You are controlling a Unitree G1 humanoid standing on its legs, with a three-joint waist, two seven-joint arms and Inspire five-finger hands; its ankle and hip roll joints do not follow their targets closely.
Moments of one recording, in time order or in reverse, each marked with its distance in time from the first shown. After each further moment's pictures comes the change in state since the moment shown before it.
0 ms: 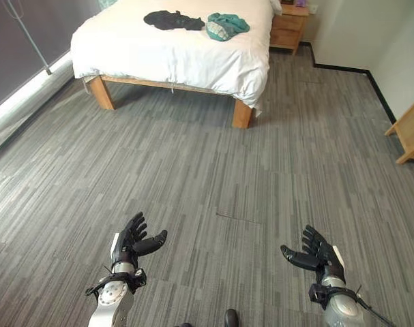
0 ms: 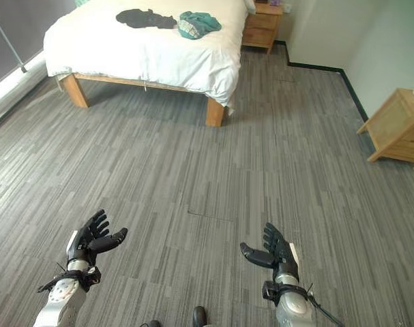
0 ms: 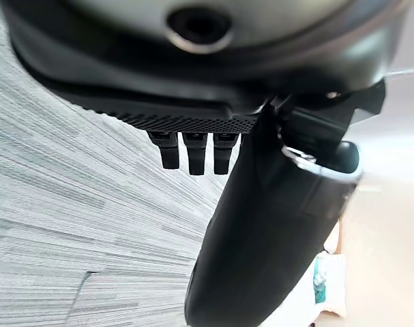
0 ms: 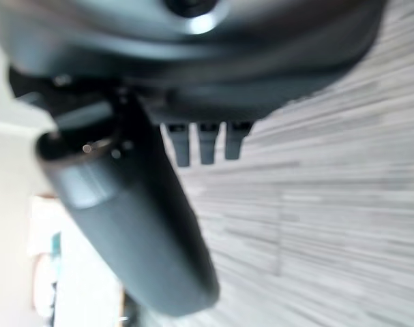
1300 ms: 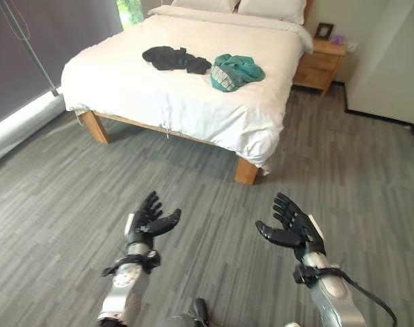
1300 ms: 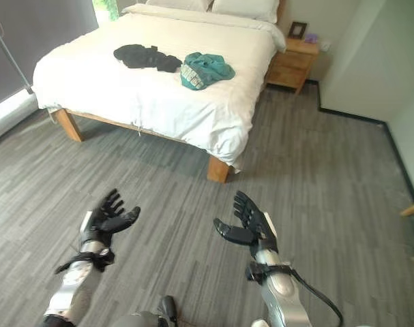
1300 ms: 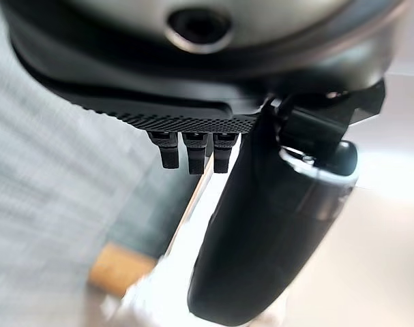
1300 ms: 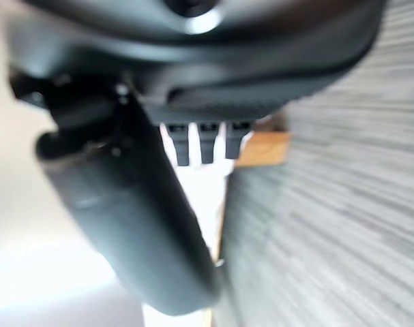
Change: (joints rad) left arm -0.162 -0.079 -0.175 -0.056 -0.098 0.019 0.005; right arm 0.049 -0.001 0.072 -0.219 0.059 0.035 0.105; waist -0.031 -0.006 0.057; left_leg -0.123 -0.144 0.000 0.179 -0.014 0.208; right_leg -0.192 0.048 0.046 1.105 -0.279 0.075
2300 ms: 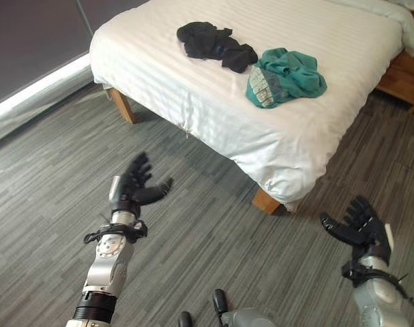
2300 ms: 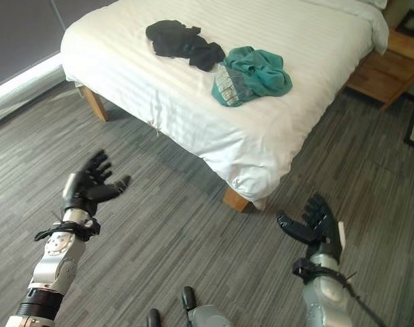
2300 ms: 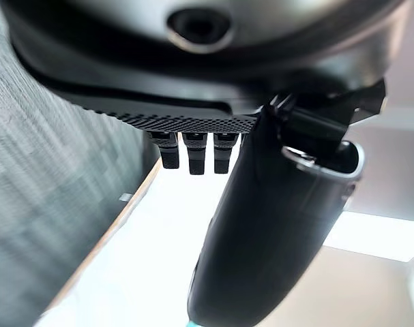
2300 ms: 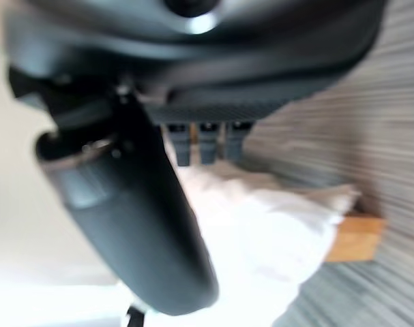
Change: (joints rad) left arm 0.002 0.099 0.327 -0.131 0.030 0.005 -0.022; right arm -0.043 -0.125 -0.276 -0.029 0.014 0.018 -0.108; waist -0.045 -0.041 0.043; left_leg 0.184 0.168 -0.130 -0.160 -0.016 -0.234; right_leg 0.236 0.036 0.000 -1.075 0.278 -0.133
